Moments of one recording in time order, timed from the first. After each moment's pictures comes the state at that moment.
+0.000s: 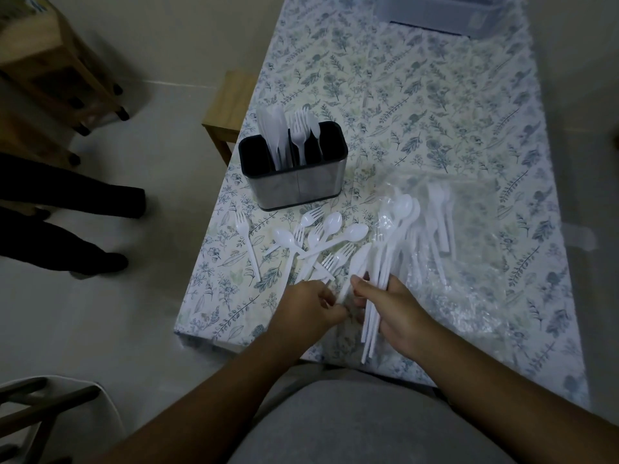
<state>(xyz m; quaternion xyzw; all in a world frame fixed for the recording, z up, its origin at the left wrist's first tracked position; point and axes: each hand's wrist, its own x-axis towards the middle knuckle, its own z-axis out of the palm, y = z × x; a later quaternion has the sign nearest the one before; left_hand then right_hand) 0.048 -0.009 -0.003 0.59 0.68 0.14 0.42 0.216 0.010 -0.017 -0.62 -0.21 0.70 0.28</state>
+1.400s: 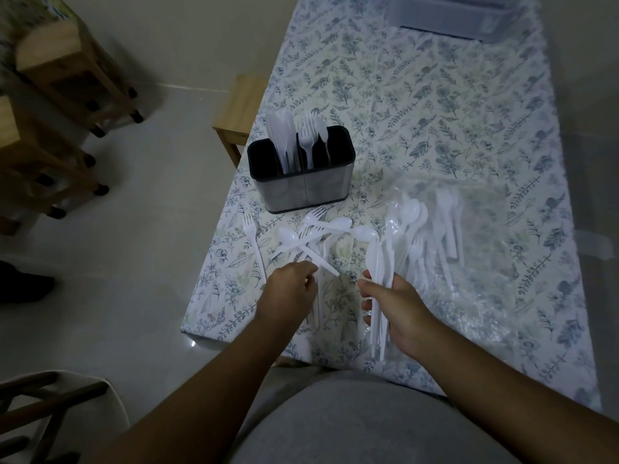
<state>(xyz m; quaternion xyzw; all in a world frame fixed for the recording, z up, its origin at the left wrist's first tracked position) 0.019 0.014 -0.018 0.66 0.70 0.16 0.24 0.211 0.020 0.004 -0.65 -0.23 0.67 0.28</state>
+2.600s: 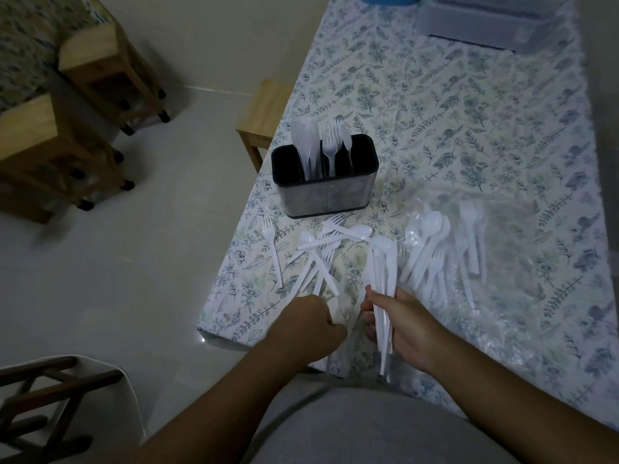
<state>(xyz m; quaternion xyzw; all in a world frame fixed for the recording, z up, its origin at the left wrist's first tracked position) 0.026 -0.010 0.019 0.60 0.70 -0.01 0.39 0.199 0.024 -0.002 -0.60 -0.15 0.75 0.24</state>
